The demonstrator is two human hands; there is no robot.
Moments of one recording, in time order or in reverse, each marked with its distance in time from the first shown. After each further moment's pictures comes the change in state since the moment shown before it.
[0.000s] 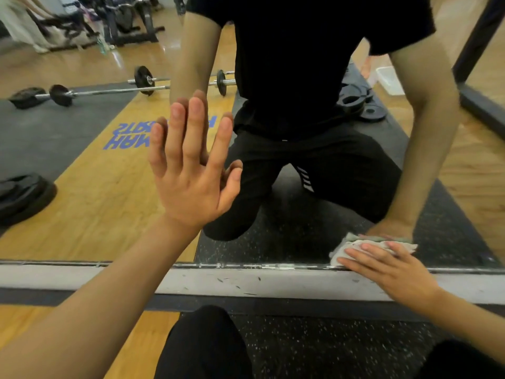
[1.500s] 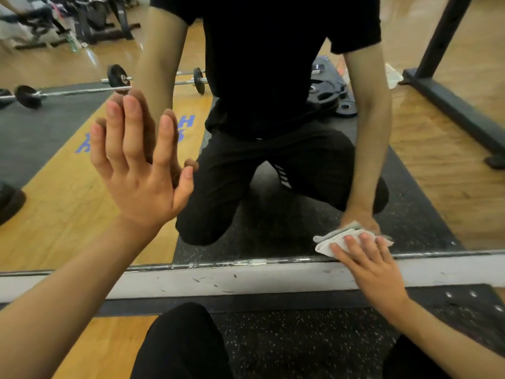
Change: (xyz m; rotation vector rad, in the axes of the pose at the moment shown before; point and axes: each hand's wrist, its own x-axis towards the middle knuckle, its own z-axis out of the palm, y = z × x) left_hand -0.002 -0.002 0.001 0.049 0.004 0.021; right_hand -0.034 -0.024 0.003 0.165 -0.001 0.395
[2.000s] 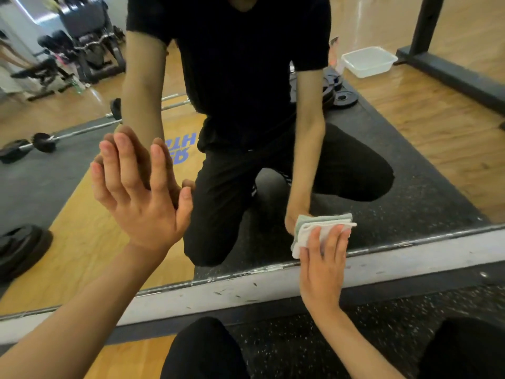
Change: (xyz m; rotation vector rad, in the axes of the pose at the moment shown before) left_hand 0.002 -0.001 -0.001 -0.029 0.003 0.025; right_hand 0.095 -0.159 -0.026 0.638 0.178 0.843
